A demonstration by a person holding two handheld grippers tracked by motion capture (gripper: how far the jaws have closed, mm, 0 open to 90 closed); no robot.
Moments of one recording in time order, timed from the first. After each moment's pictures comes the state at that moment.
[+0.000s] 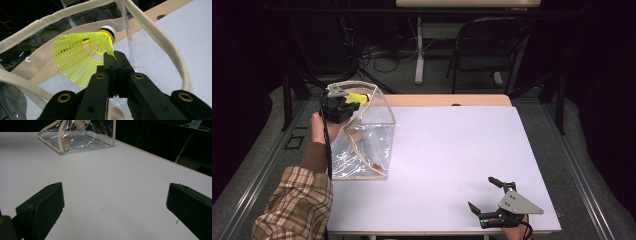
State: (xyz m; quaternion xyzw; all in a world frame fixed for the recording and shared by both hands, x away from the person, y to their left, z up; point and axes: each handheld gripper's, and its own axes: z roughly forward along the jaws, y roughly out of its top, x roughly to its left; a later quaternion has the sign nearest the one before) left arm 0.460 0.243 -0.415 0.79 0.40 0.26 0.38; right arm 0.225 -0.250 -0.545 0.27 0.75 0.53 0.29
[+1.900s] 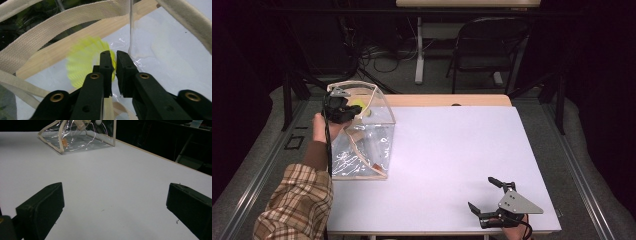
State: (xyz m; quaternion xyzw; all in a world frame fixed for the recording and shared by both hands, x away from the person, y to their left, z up) left arm 0.476 0.248 -0.431 0.81 0.41 0.22 0.36; right arm 0.225 -0.249 -0.546 0.27 0.75 0.53 0.29
